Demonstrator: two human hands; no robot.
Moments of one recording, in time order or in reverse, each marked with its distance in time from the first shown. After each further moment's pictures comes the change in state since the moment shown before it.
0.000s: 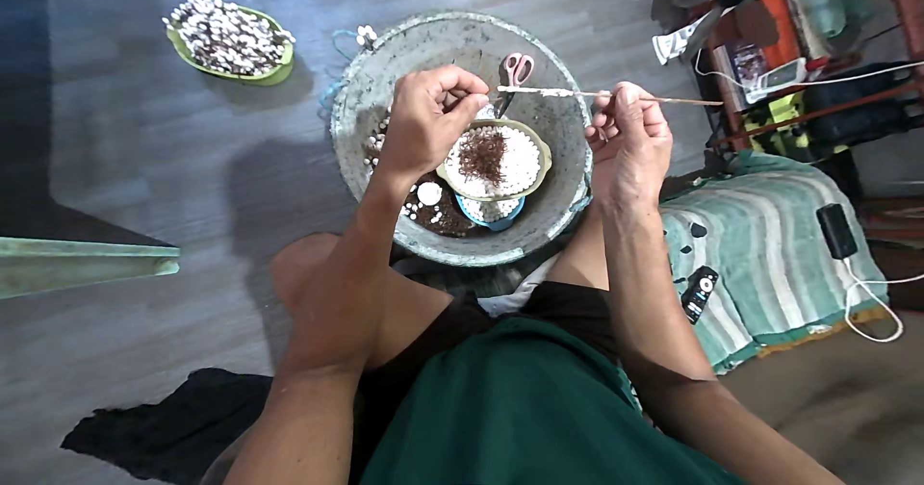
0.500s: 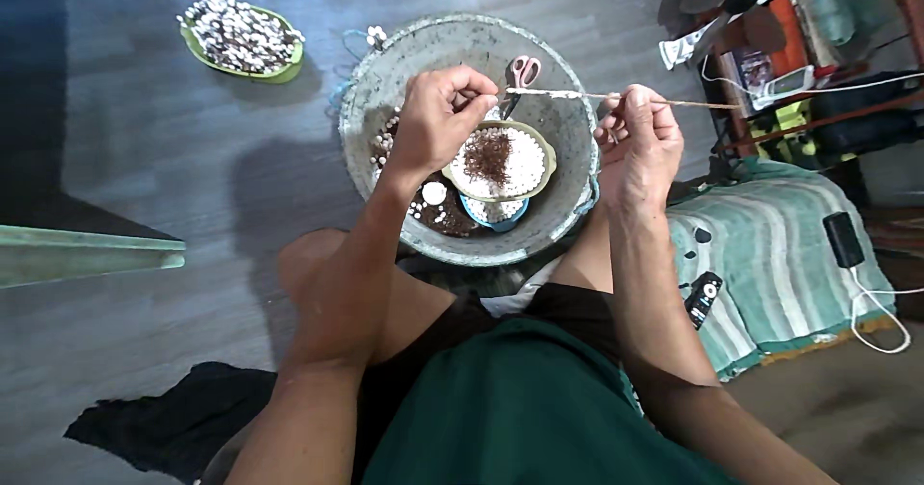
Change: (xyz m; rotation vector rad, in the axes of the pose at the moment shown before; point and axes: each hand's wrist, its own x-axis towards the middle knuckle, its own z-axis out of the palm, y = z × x) left_hand 0.000 0.001 0.001 0.045 0.007 -0.018; right_hand 0.000 0.000 0.001 -0.031 0.005 -0.034
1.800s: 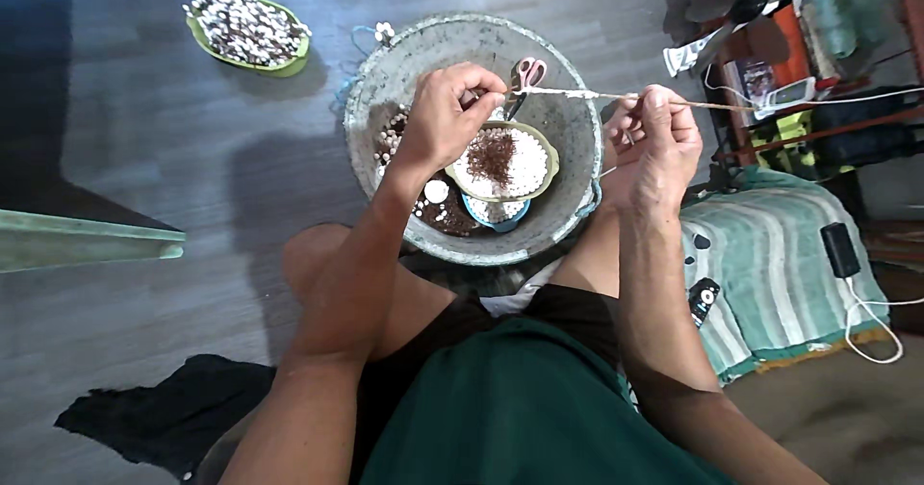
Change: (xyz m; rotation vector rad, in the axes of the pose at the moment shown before) left_hand 0.001 -0.002 -0.001 0.120 -0.013 0.014; right_hand -0.001 -0.007 -0.006 -0.071 -0.046 -0.041
